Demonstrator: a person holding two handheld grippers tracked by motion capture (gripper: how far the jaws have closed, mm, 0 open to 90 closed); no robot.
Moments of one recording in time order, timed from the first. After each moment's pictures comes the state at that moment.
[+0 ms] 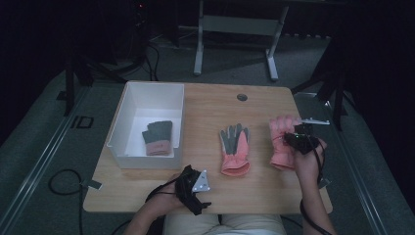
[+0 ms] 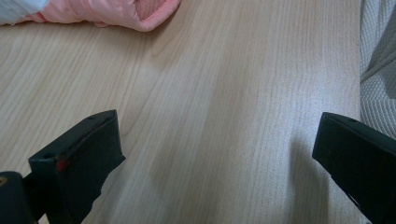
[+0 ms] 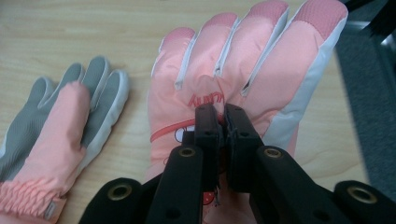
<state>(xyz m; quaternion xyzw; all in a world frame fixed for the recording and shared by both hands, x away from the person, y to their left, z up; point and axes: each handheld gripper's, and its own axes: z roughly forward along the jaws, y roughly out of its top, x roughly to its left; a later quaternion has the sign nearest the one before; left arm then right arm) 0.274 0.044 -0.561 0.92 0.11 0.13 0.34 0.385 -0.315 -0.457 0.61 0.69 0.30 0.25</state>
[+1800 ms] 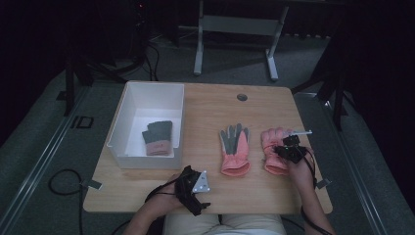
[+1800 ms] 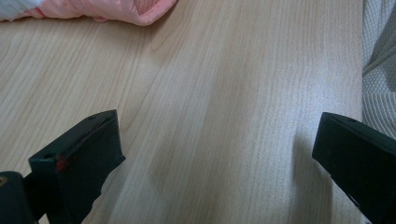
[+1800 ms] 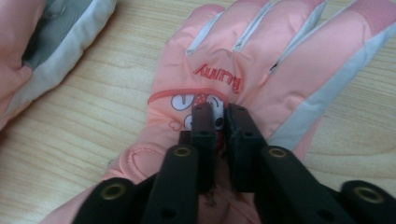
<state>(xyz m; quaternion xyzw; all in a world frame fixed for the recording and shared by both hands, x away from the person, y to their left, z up) 0.273 0.044 -0.562 0.93 0.10 0.14 0.33 0.400 -0.320 -0.529 0.56 0.76 0.26 0.20</state>
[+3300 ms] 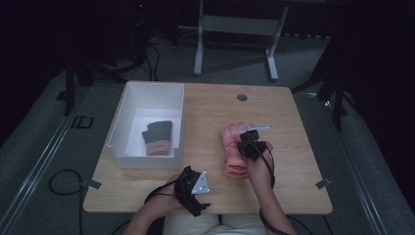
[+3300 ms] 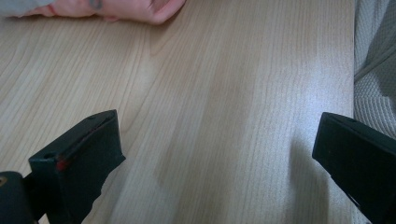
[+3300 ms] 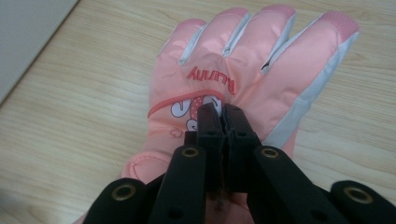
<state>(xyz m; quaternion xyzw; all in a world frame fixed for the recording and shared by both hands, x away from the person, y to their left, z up) 0.269 0.045 -0.559 0.92 0.10 0.14 0.34 0.375 -0.173 -0.491 0.53 0.77 0.28 0.21</state>
